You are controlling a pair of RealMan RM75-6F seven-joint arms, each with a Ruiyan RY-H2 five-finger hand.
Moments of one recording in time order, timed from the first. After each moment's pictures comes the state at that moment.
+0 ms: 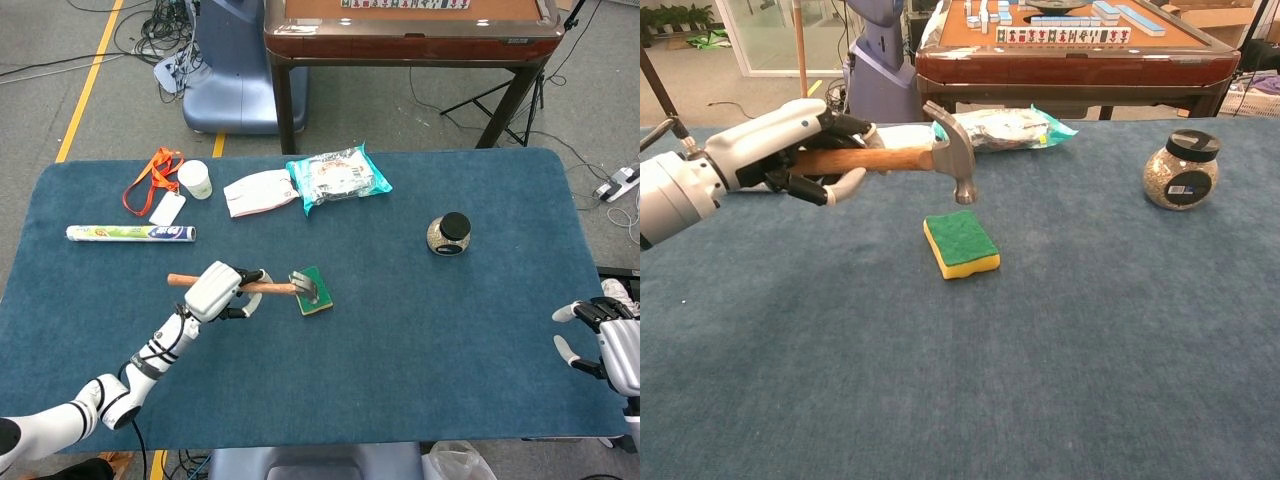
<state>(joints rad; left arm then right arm) -0.74 -1.66 -0.10 -1.05 1.66 1.22 -0.44 0.07 -1.04 0.04 -1.51 -1.57 1.51 0.28</state>
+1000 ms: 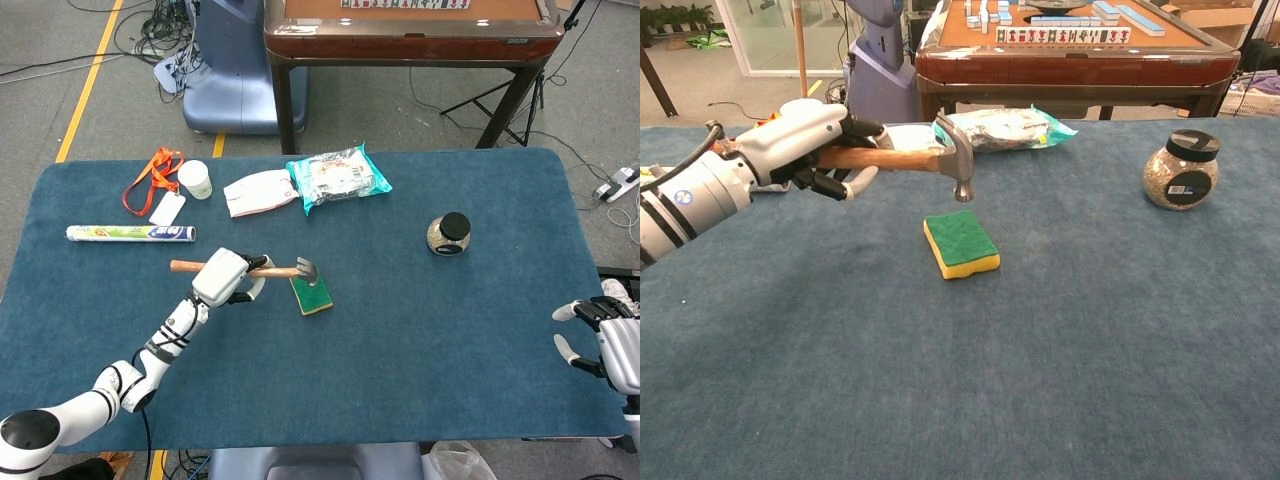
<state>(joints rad) -0.81 -1.79 -0.10 -0.81 1.61 1.21 -0.40 0.07 -1.05 0.04 -1.52 -1.56 1.50 0.27</state>
